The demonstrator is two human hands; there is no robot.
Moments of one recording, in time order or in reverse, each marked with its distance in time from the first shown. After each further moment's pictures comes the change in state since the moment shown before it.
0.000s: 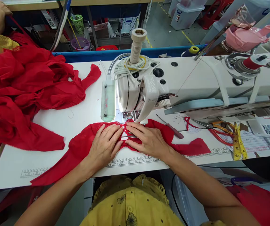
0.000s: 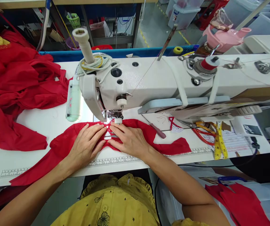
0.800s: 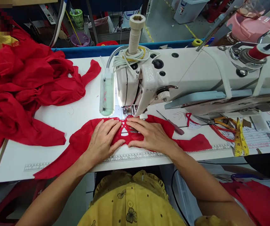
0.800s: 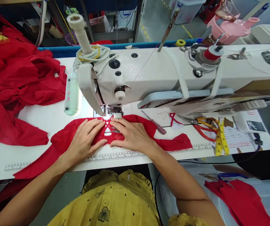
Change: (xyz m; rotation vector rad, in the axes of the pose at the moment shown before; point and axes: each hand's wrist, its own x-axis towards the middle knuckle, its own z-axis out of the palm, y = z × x) left_hand 0.000 -0.004 -0.007 -0.055 -0.054 -0.055; right_hand 0.001 0.007 -0.013 0.132 -0.189 0.030
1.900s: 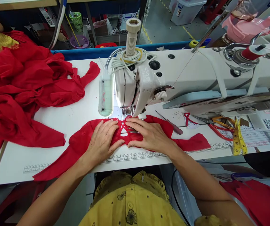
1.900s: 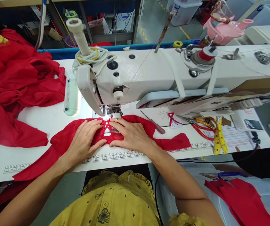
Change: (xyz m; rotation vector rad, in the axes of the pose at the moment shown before) left_hand -0.002 -0.002 0.004 -0.011 0.015 -0.003; right_hand -0.001 -0.001 -0.001 -0.004 -0.003 0.001
